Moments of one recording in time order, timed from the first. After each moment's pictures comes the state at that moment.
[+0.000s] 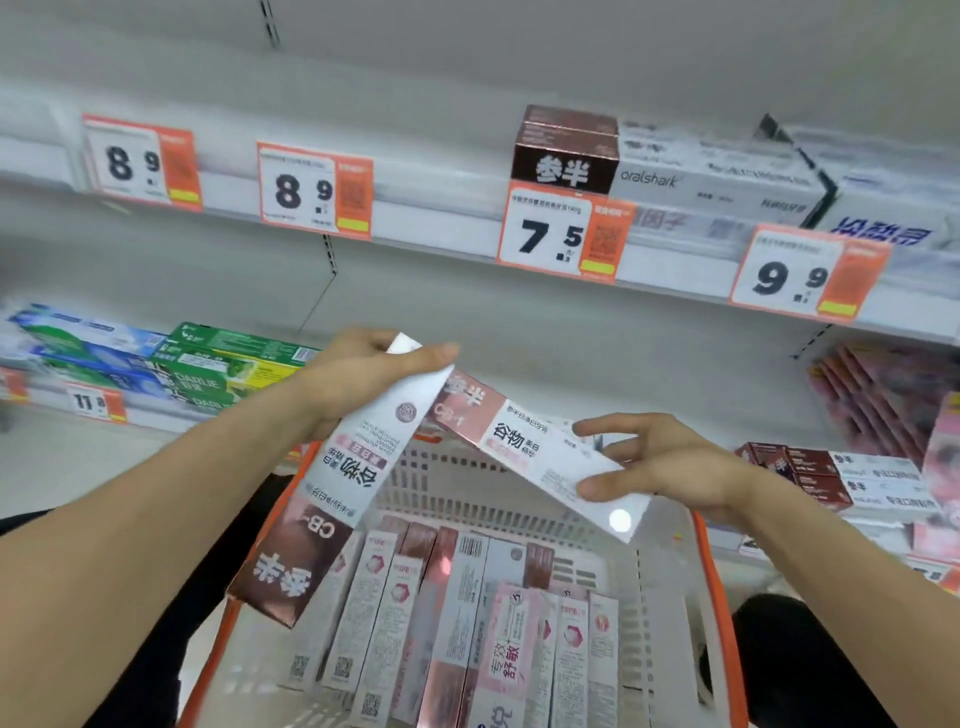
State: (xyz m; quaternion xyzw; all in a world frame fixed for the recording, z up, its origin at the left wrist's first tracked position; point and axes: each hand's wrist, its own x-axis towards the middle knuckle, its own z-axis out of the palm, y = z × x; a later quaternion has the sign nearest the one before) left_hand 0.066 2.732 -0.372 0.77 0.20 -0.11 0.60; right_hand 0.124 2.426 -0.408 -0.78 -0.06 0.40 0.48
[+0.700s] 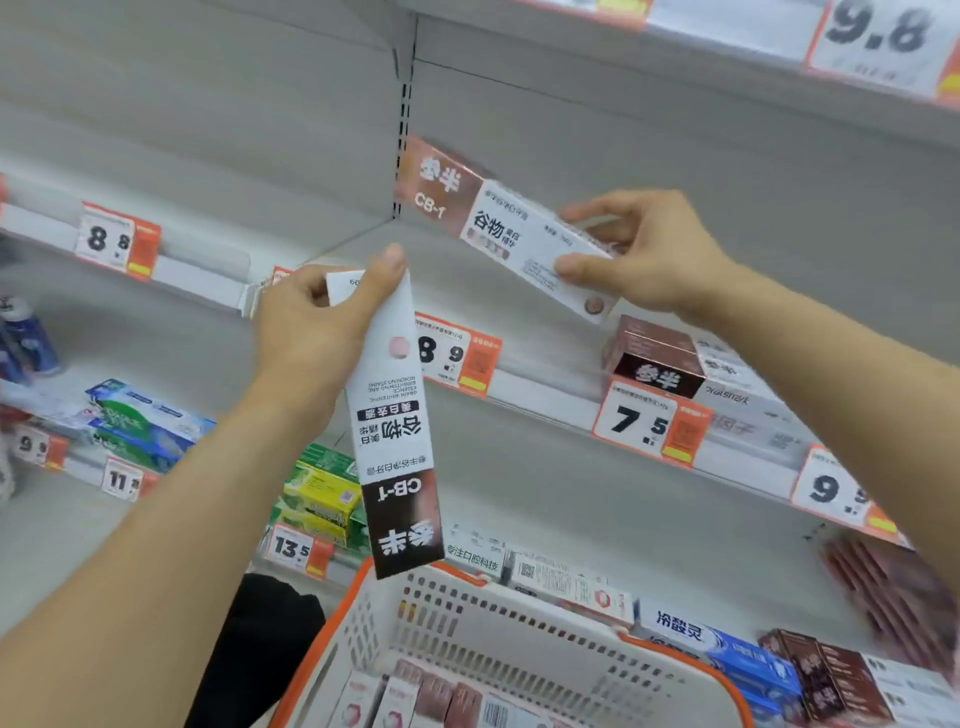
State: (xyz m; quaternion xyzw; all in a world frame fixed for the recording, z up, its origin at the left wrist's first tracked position) left_hand 0.058 2.840 -0.270 0.59 0.18 0.36 0.70; right_hand 0.205 2.629 -0.173 -0.85 -0.34 -0.02 0.40
